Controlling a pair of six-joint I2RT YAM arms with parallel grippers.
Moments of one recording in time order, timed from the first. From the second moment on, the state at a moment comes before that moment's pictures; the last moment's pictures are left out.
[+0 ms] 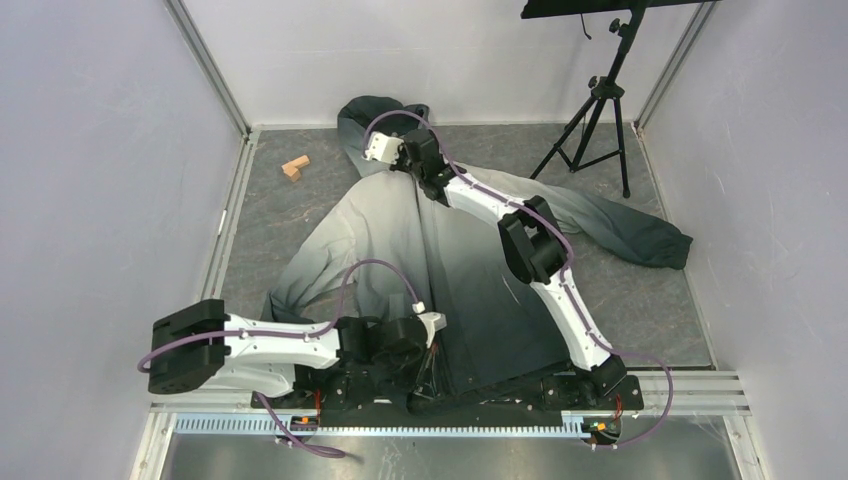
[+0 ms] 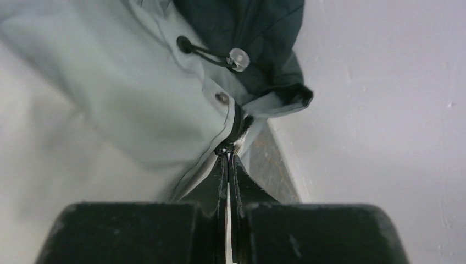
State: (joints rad) left arm -1.34 1.19 0.46 -0.16 0.23 -1.00; right arm 0.66 2.48 2.06 0.02 0.20 -0.87
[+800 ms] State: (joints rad) left arm -1.23 1.44 0.62 -0.15 0.29 -0.86; right arm 0.52 2.60 2.10 0.35 0.02 -0.74
